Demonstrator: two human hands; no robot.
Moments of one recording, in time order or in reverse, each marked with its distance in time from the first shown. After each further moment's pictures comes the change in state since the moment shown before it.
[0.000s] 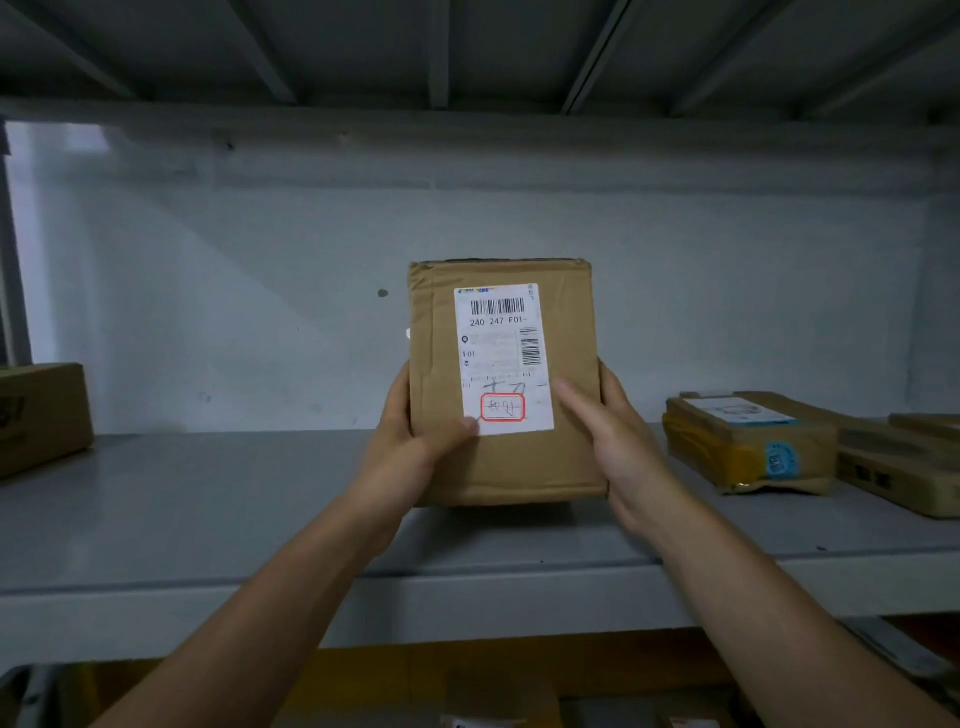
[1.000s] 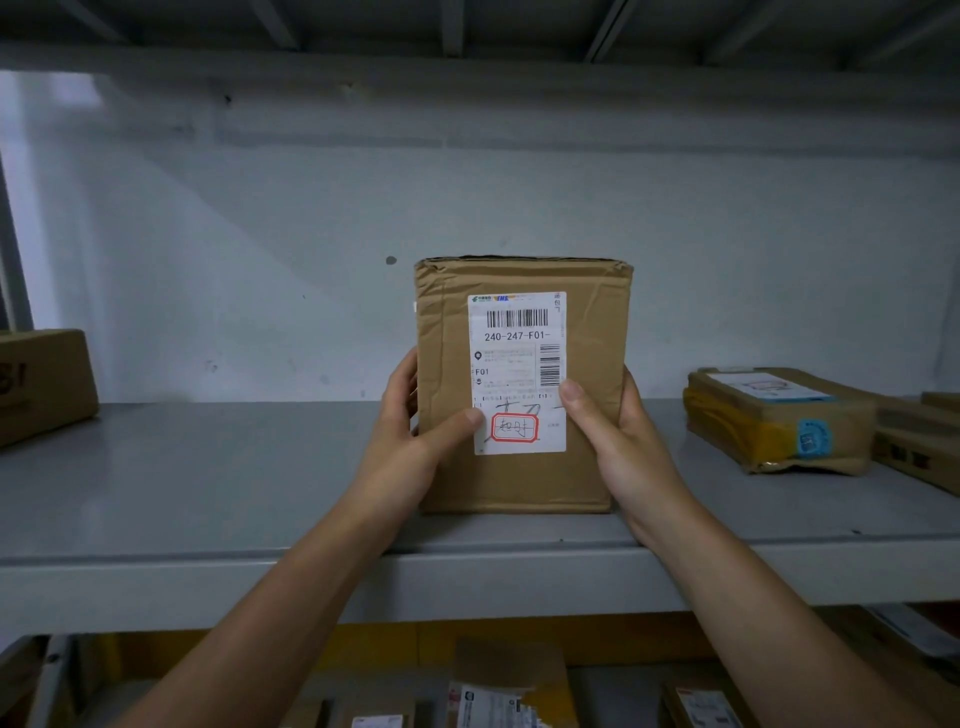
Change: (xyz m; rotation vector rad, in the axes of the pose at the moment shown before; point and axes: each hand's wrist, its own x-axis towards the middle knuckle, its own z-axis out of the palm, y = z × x) left_hand -0.006 -0.026 -0.010 -0.054 0.000 0.080; right_hand -0.012 0.026 0.008 -0.048 0.021 -0.059
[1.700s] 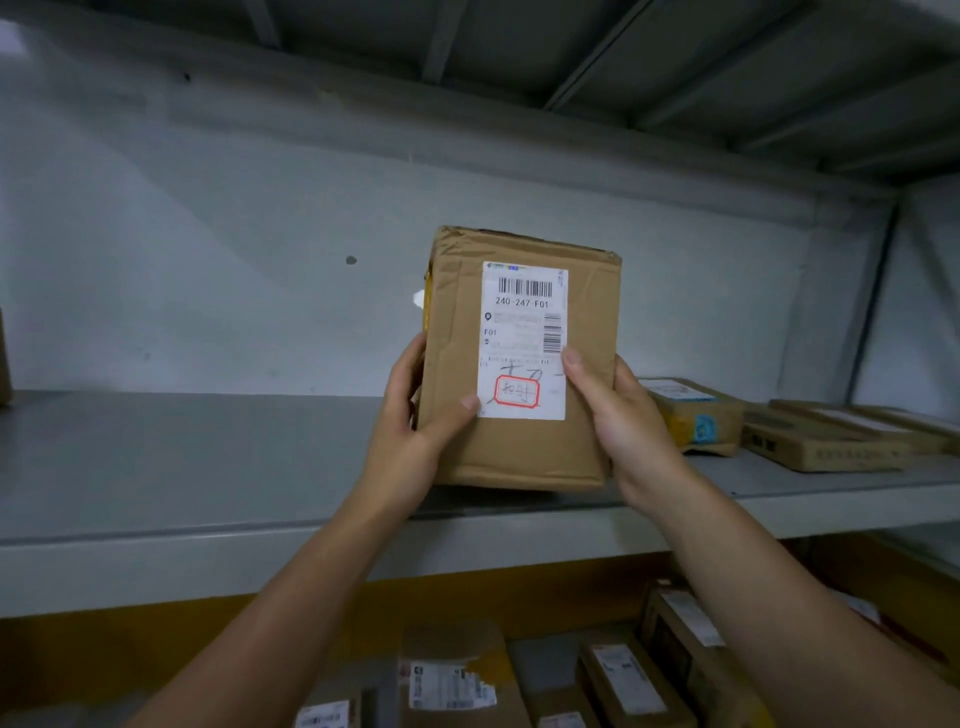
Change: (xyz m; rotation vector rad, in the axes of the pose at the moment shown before) left_hand -0.032 0.027 -0.006 -0.135 -0.073 0.132; right_hand -0.039 -0.064 0.010 -0.048 0.197 0.102
